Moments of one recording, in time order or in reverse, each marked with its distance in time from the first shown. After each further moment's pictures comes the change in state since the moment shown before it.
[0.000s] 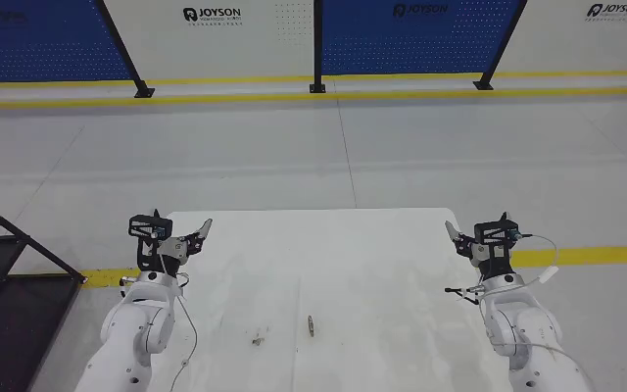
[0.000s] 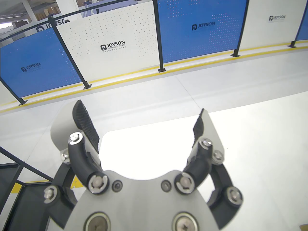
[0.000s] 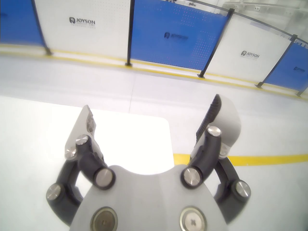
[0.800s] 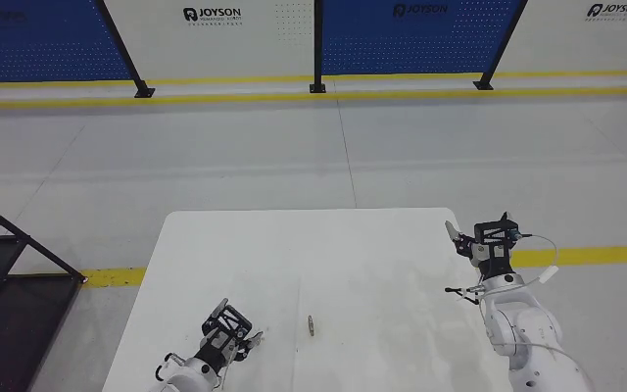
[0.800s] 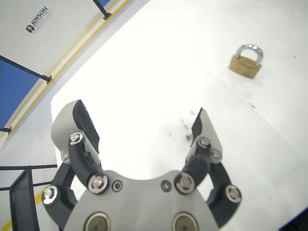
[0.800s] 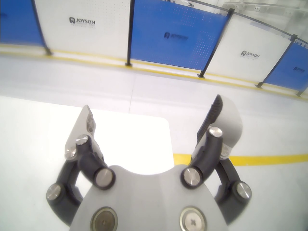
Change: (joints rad) left arm 0.427 0.009 0.170 -0.203 0.437 -0.175 -0.188; right arm 0.000 0.000 0.000 0.000 0.000 0.000 0.000
